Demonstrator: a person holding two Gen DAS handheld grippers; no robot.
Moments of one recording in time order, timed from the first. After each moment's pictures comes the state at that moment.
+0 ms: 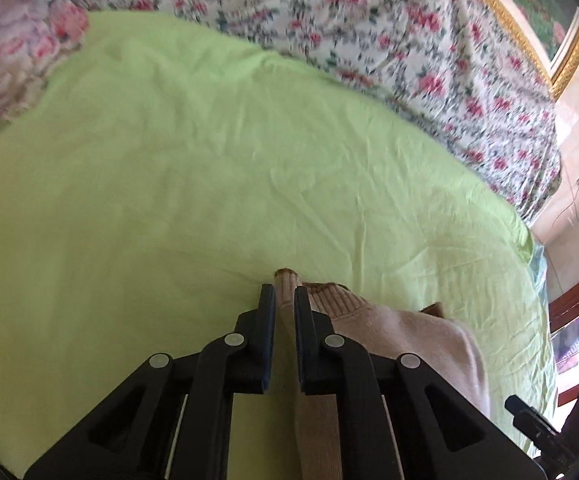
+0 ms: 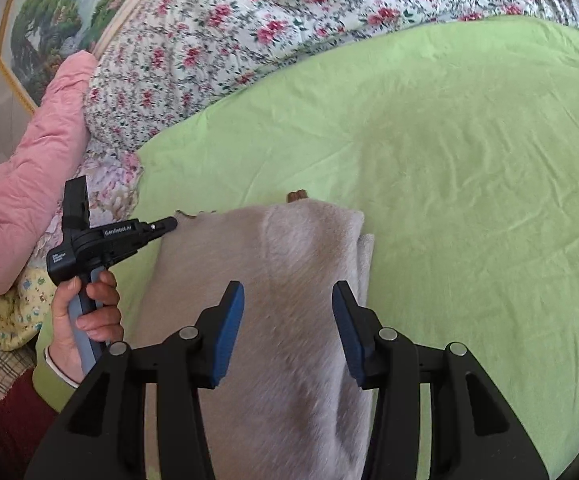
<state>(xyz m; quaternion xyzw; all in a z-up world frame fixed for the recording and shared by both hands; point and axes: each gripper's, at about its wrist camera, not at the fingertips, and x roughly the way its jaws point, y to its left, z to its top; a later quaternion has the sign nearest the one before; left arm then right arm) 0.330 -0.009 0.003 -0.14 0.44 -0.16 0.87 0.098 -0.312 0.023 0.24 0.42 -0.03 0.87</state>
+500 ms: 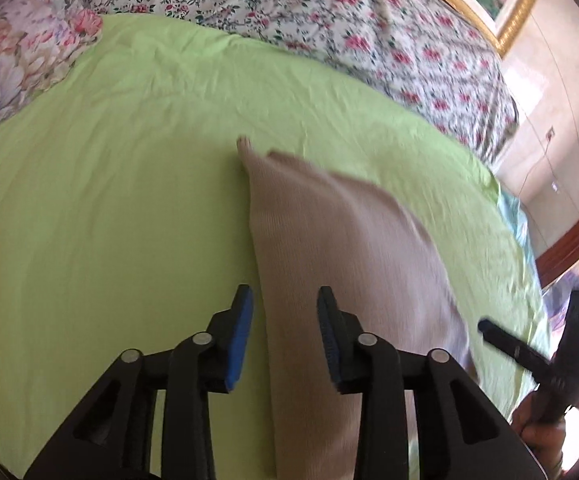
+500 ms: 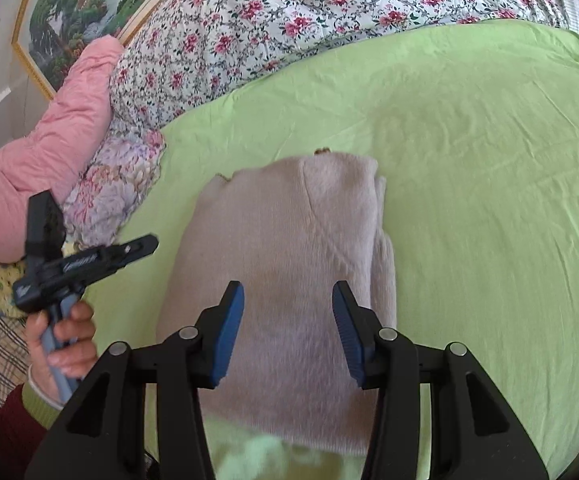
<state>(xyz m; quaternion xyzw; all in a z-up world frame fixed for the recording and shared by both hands) 0.159 -0.016 0.004 -0.10 0.44 -0.20 0.87 0.034 -0.270 0.027 0.22 0.43 -0.02 0.87</state>
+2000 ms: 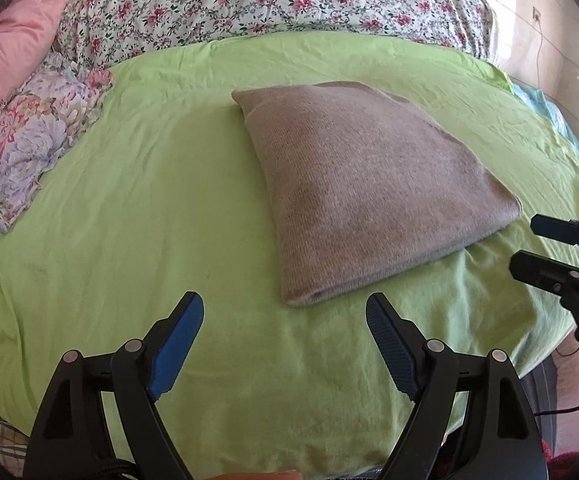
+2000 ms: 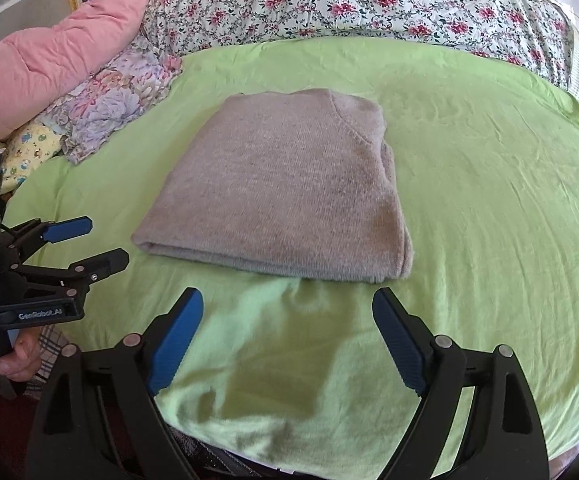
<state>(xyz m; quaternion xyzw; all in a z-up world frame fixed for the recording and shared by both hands) 0.016 -0.026 -0.023 0.10 0.42 -0.15 0.89 -0.046 -0.189 0.015 0.07 0.47 -0.04 0.88</state>
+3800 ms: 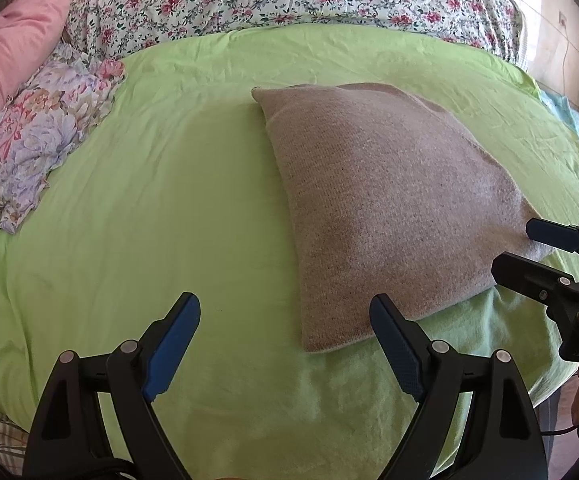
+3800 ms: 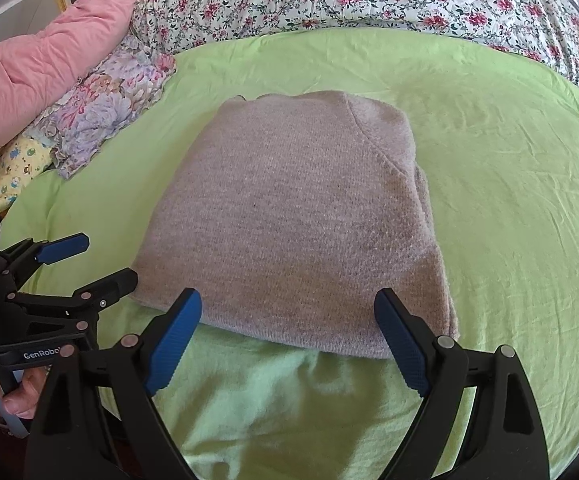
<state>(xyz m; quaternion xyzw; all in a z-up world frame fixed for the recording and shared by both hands) 0.047 -0.041 -0.022 0.10 0.44 -0.10 0.89 0.006 -0.183 0.006 0.09 0.48 -0.04 0.87</state>
